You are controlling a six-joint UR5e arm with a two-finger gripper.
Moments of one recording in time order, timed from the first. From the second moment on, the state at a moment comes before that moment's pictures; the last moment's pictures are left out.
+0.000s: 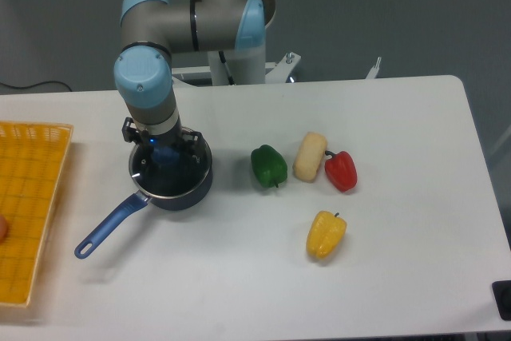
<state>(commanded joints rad) 2.12 -1.80 -1.79 -1.23 1.52 0.29</state>
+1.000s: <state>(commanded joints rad) 2.11 -1.81 -1.79 -1.23 1.52 0.31</state>
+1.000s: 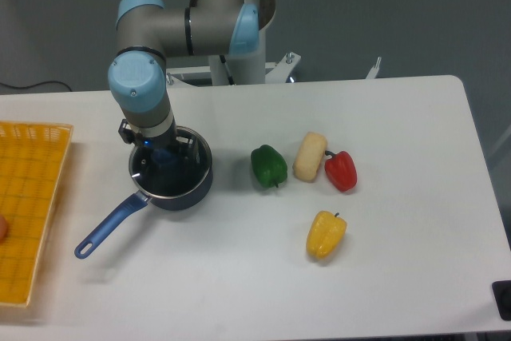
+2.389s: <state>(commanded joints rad) 2.15 -1.80 -1.67 -1.28 1.52 0.50</state>
